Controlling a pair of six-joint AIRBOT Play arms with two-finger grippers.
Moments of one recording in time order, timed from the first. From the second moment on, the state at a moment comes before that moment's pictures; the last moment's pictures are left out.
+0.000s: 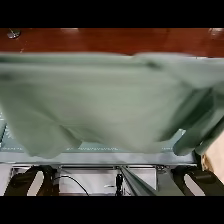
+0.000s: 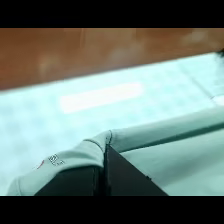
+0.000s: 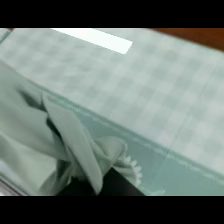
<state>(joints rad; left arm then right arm) 0.17 -0.56 1.40 0.89 -1.39 -1.36 0.05 -0.75 1.78 -1.05 1.74 1.53</state>
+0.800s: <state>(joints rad) 0.04 -1.04 0.77 0.73 -0.81 -1.17 0.05 -1.25 1.30 -1.01 1.00 1.50</state>
